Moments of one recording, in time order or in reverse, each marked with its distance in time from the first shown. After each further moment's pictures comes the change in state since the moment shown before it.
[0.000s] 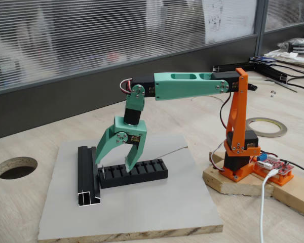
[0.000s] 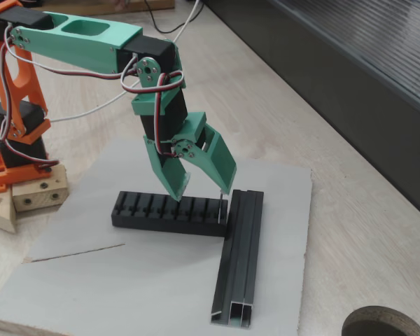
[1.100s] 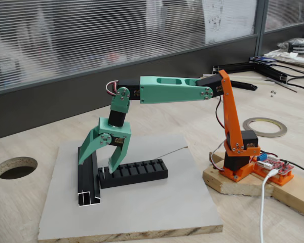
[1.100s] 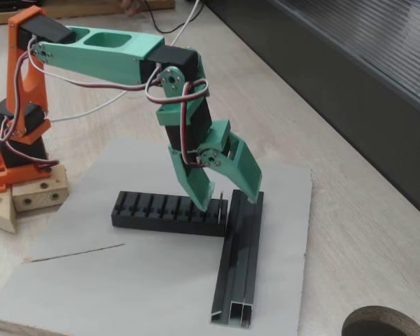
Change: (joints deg) arm 0.1 -12.0 -15.7 0.2 -1.1
